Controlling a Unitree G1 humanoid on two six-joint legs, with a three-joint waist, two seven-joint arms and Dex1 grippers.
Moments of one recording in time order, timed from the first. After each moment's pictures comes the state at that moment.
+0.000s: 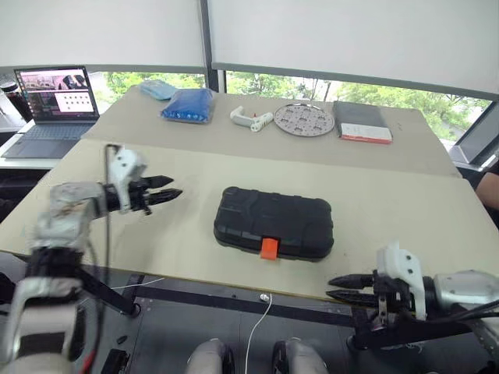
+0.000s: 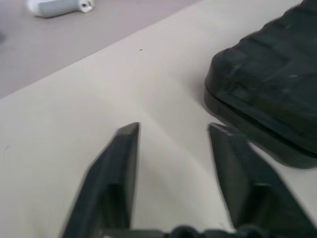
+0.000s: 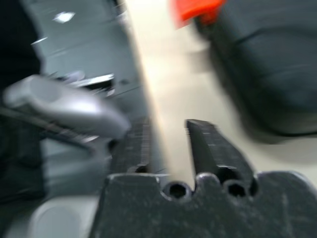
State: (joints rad) left arm -0.79 0.69 -0.04 0.57 -0.22 0.20 -1.12; right arm 0.18 -0.98 -0.12 -0.57 0.53 0.44 1.04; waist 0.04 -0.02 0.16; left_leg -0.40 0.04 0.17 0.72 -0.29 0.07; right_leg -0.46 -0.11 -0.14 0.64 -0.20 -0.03
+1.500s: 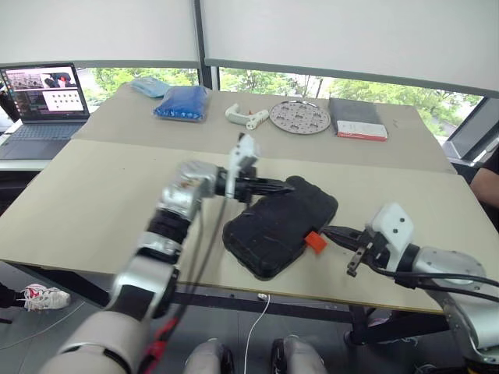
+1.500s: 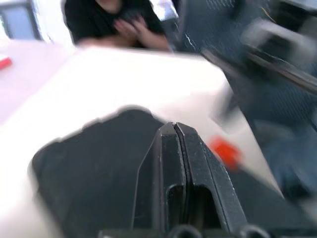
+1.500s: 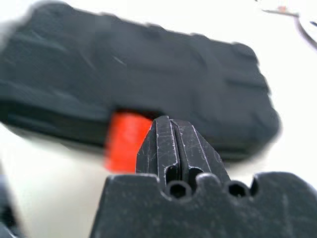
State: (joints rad) left arm -1.02 0.18 -0.15 0.75 -0.28 0.18 -1.23; right arm -0.03 -0.69 -0.16 -0.64 0.39 0.65 0.71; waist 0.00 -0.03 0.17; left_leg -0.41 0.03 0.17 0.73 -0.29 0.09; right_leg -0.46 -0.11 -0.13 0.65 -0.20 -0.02
